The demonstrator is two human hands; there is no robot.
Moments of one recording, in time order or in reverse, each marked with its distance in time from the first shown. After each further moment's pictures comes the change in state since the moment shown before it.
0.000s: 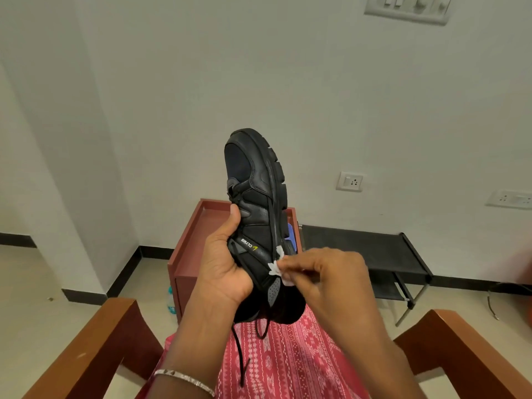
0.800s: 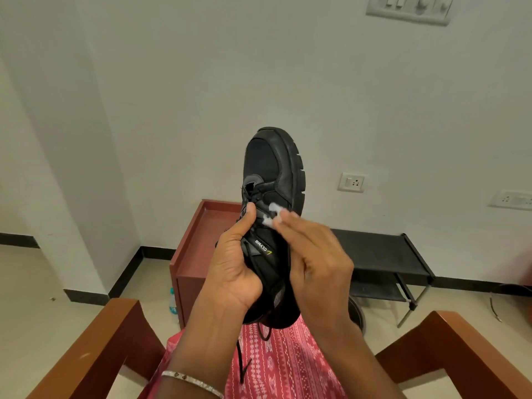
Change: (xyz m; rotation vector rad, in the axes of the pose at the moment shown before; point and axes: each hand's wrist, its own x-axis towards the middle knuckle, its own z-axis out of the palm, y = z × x) left_hand -0.010 -0.002 0.012 -0.060 -0.034 -0.137; right_hand 0.021 0.012 0.043 -0.063 0.551 -0.388
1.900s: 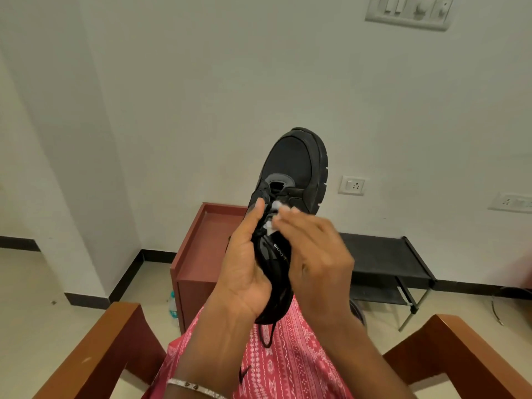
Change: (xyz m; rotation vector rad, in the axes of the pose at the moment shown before) left_hand -0.005 -0.008 0.009 0.051 -0.041 -0.004; right_hand 0.014 -0.006 0.001 -0.124 0.017 -0.099
